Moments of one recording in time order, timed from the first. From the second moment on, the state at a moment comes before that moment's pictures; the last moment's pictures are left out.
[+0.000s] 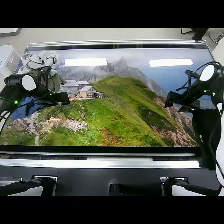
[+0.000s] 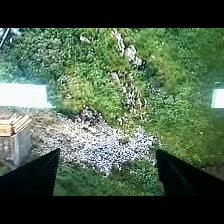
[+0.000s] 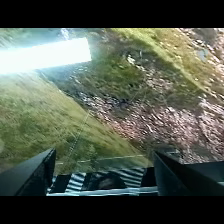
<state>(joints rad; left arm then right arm) -0.15 -1.40 1.37 1.45 -1.24 -1.73 -0.09 -1.44 1.47 -1.43 1.54 1.72</state>
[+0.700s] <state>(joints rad) -0.15 -1.40 1.37 1.45 -1.24 -1.73 -0.09 -1.44 1.47 -1.43 1.54 1.72</state>
